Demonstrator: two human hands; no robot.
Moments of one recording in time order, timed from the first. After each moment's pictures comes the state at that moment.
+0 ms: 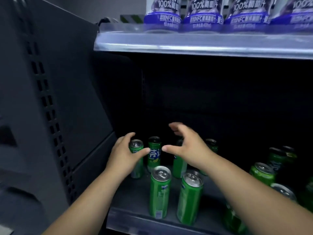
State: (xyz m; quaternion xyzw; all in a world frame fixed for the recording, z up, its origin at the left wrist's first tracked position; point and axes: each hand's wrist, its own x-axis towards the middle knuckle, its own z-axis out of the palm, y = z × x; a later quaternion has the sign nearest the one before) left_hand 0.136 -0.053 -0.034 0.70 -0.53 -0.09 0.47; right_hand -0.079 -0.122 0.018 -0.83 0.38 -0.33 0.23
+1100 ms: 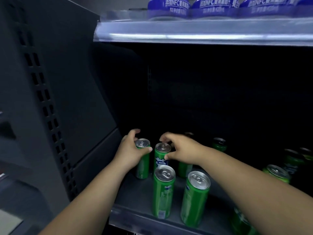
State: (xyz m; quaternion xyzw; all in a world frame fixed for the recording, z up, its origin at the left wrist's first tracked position) left_hand 0.153 -0.092 -0.055 0.69 -0.50 -0.15 0.50; right_hand -0.048 -0.172 -0.006 -0.92 0.33 -0.13 0.17
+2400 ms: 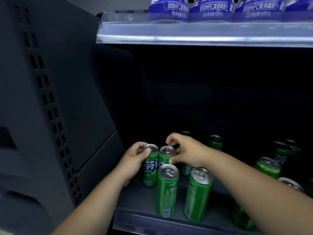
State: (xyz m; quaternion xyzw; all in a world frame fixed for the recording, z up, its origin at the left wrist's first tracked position) left_hand 0.141 -0.075 -0.067 0.55 -0.48 -0.38 0.56; right_hand -0.063 -0.155 -0.009 -0.87 0.38 -0.16 0.26
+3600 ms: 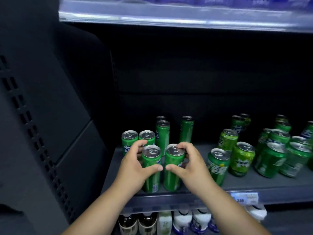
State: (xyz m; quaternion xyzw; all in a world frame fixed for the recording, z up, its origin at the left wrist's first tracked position) left_hand 0.082 -0.013 -0.086 0.54 -0.60 -0.29 0.51; right_hand -0.119 -0.026 -0.084 -0.69 0.52 -0.43 0.25
